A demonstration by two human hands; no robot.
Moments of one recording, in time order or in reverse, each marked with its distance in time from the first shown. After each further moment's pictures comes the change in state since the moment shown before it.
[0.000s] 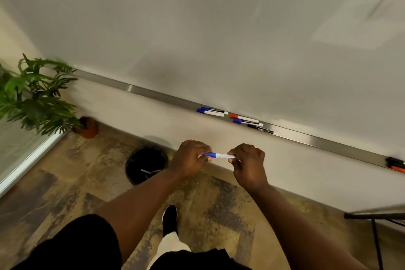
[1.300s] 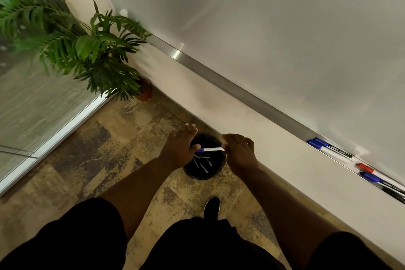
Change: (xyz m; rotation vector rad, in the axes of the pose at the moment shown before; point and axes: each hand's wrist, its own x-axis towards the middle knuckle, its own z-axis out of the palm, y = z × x) left_hand -0.045 -0.385 -0.185 0.214 -0.234 -0.562; right_hand 0.246 -0.254 0.283 0.005 -0.497 -0.165
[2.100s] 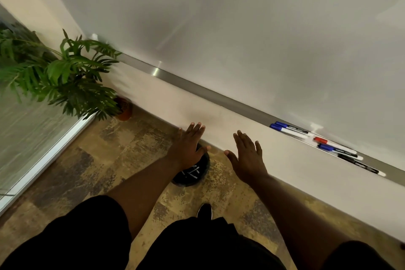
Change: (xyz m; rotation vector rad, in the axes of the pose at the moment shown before) left_hand 0.001 0.108 0.018 0.074 0.003 0.208; right_hand -0.101 0.075 -0.029 -0.049 0.065 0.194
